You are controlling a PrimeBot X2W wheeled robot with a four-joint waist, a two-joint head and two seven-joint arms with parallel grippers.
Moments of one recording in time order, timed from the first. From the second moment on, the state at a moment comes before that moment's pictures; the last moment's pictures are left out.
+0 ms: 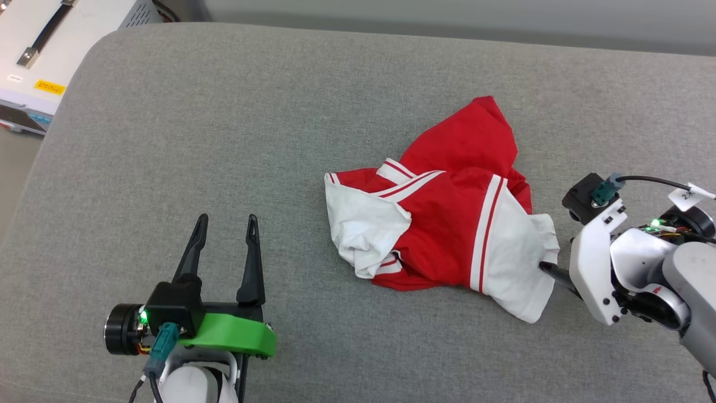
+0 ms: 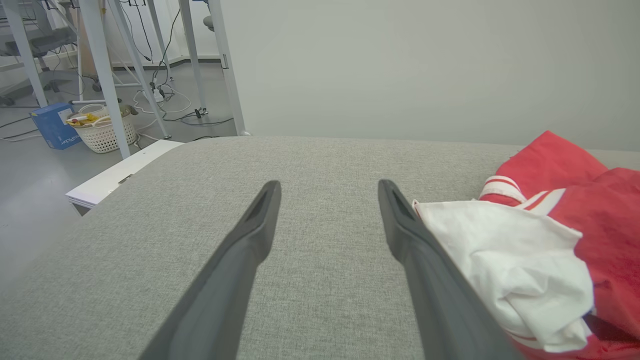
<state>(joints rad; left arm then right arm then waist) -0.06 0.05 -0.07 0.02 -0.09 0.00 -0.26 -0.59 -0.68 0.79 0.18 0.74 0.13 0.66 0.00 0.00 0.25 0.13</state>
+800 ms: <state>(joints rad) -0.02 0.05 -0.05 0.03 -0.09 0.01 -0.26 -0.51 -0.74 0.69 0.25 0.85 0.13 0.18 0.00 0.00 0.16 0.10</state>
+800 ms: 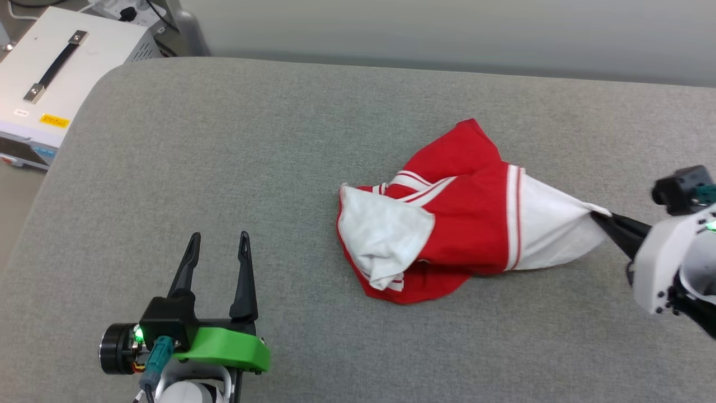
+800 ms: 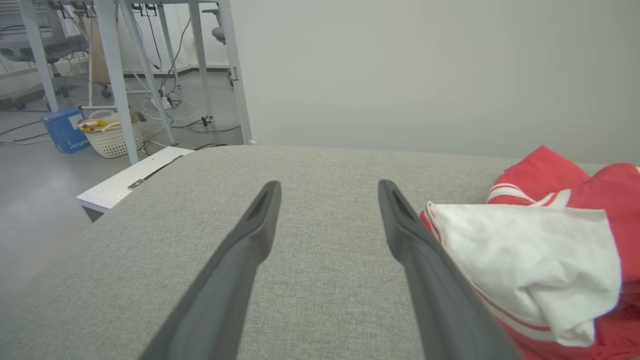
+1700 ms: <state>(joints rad) -0.03 0.05 -0.08 -0.01 -0.03 -0.04 -0.26 -0.24 -0.56 0.19 0.37 0.68 0.13 -0.14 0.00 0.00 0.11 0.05</state>
